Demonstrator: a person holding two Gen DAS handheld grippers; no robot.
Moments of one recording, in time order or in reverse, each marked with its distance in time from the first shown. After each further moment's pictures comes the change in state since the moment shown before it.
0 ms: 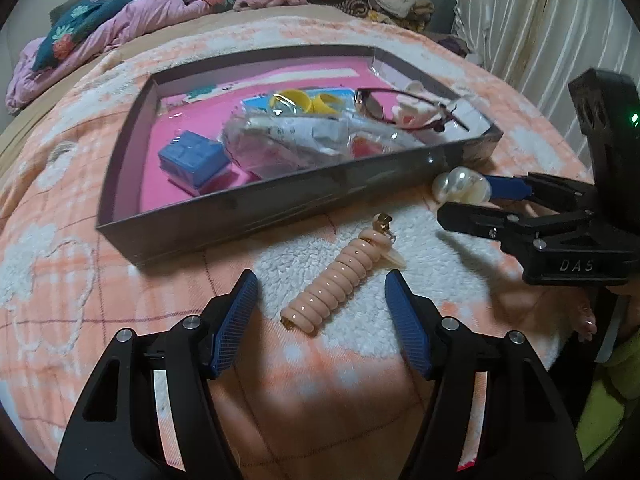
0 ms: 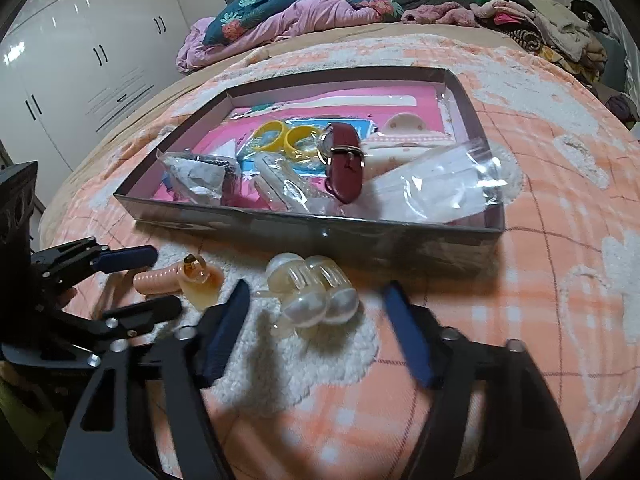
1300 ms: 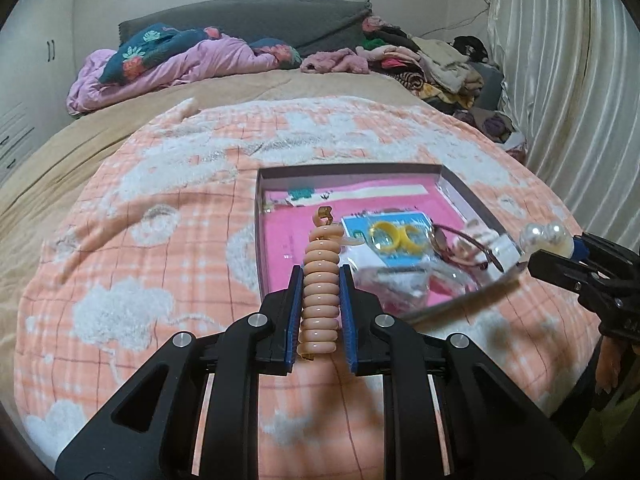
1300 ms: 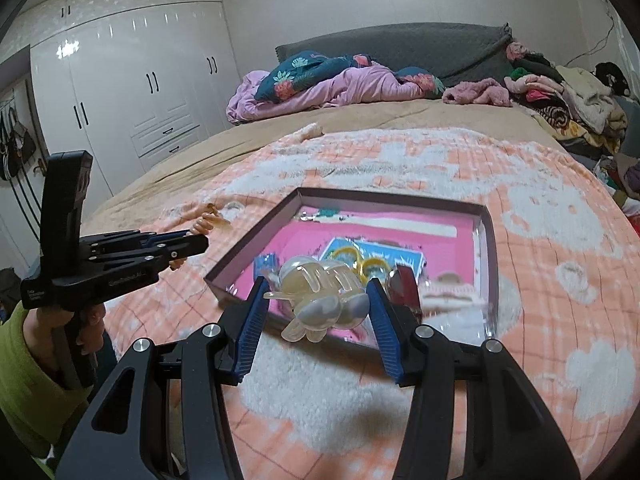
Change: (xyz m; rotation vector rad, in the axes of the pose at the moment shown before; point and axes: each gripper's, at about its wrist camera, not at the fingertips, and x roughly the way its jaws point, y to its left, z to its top) left arm -0.083 0.057 0.049 -0.149 -0.225 0.143; right arm -0.081 0.051 0.056 -0.131 -0.231 0.083
